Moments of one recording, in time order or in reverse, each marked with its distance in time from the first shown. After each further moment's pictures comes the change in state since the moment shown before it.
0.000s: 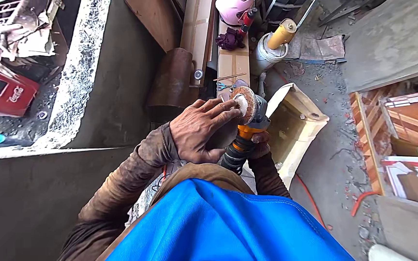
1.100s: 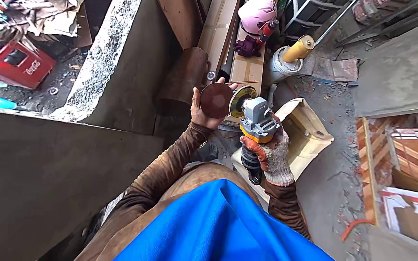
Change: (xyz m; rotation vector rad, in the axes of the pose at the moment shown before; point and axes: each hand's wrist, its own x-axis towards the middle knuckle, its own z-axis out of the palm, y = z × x) left_hand 0.005 -0.062 0.124 -2.191 0.880 0.101; right_hand -0.021 0.000 0.051 -1.349 0.661 0.004
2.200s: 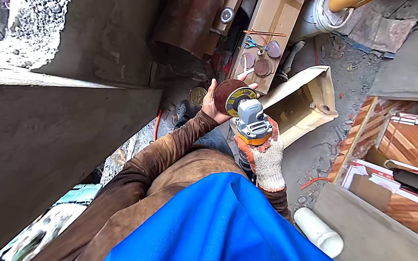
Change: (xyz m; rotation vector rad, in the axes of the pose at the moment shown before) left_hand -0.064 -0.044 -0.077 -0.249 0.257 -0.197; right_hand -0.046 0.029 0.034 -0.384 -0.169 0.286
